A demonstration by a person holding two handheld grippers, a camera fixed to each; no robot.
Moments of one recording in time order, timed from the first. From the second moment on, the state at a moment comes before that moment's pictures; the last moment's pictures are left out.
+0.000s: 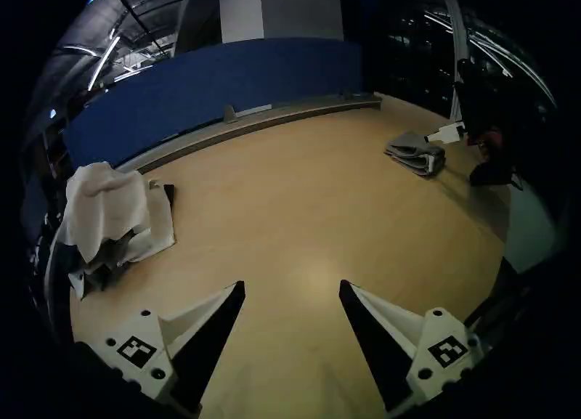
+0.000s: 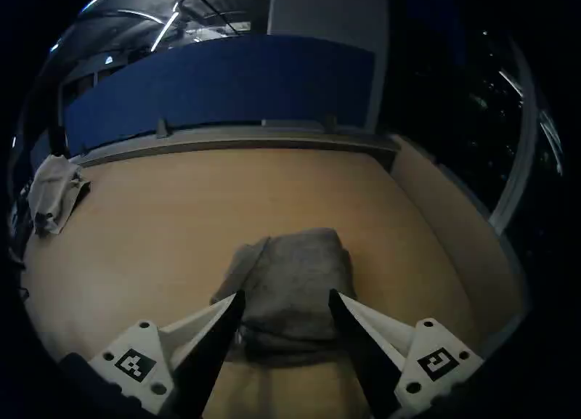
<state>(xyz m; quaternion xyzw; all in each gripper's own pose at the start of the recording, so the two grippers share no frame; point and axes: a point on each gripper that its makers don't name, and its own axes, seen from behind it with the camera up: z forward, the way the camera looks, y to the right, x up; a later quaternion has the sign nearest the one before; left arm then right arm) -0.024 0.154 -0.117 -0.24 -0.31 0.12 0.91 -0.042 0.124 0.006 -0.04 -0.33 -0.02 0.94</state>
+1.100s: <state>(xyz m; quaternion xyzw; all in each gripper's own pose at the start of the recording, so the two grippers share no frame) -0.020 0.140 -0.113 -0.22 -0.30 0.11 0.92 -0.070 0.116 -0.013 -0.02 -0.35 -0.03 0.94</state>
